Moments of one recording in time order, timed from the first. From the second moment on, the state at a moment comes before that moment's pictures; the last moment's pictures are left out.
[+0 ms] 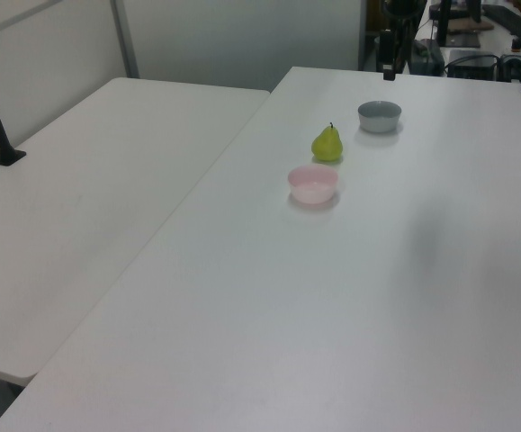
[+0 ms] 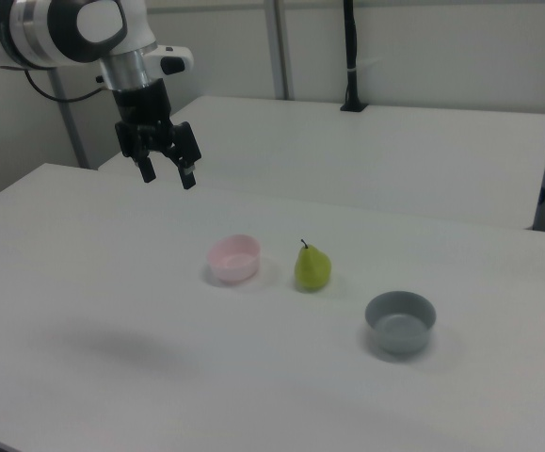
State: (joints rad) arm 0.06 0.05 -0.04 -1.58 -0.11 1.63 0.11
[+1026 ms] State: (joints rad) arm 0.06 0.05 -0.04 -1.58 -0.10 1.64 0.11
